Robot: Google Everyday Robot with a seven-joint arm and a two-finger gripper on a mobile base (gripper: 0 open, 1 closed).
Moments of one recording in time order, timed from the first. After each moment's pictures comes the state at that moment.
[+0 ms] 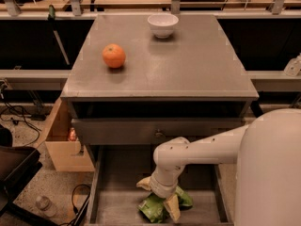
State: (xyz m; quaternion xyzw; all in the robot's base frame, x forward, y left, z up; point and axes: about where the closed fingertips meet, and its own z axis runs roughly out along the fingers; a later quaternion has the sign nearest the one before) arm 0.414 -0.024 0.425 -0.92 0.36 0.16 0.05
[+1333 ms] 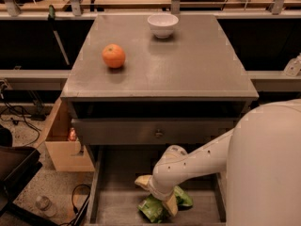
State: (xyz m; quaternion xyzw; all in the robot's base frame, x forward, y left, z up) arm 0.438 -0.020 0.409 -0.94 0.33 0.03 0.09
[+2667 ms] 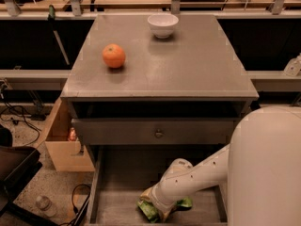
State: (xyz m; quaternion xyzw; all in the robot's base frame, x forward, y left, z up) arm 0.416 -0.014 0.375 -0.92 0.35 0.05 0.14
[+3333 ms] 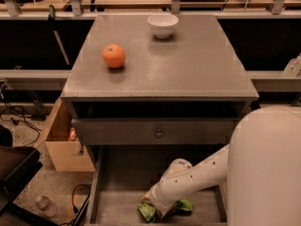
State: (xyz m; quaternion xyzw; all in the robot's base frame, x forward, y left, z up) arm 0.414 -0.014 0.374 -0.92 0.35 0.05 0.14
